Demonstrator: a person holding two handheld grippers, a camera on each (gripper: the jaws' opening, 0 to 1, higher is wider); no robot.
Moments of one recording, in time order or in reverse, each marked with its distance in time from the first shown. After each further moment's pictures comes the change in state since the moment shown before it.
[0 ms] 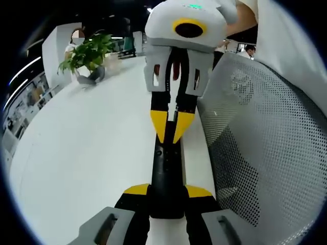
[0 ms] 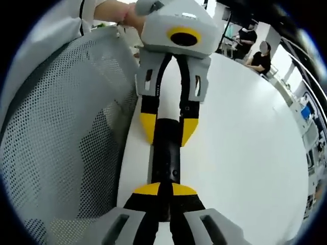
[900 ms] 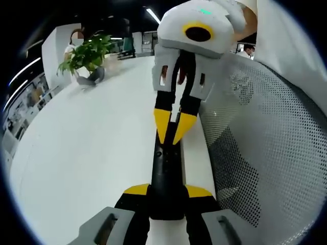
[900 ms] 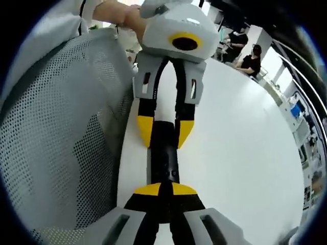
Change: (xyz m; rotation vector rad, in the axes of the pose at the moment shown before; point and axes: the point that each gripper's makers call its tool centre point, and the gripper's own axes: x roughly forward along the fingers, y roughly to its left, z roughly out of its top) left arm 0.001 -0.001 0.001 0.004 -0.005 0.002; right arm -0.003 0.000 0.000 0.121 -0.155 -0.145
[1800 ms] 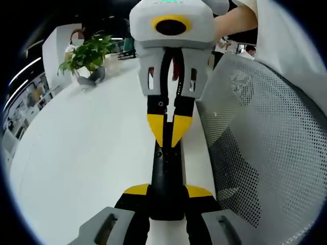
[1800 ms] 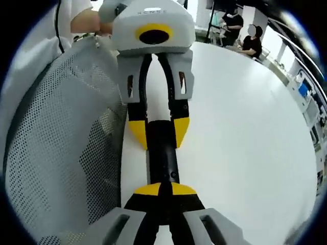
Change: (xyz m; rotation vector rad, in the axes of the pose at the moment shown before) left arm 0.000 0.000 0.001 -0.002 -0.003 0.000; right arm 0.002 -0.002 0.002 0.046 0.088 0.113
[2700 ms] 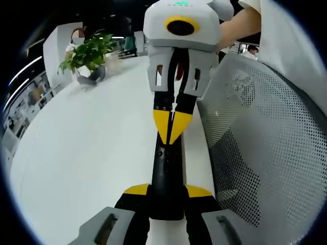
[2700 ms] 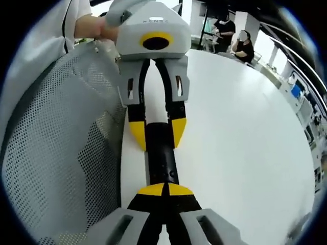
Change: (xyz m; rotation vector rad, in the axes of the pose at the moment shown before) left arm 0.003 -0.001 0.005 -0.008 0.010 0.009; right arm -0.004 0.001 -0.006 0.015 -0.001 -0.031
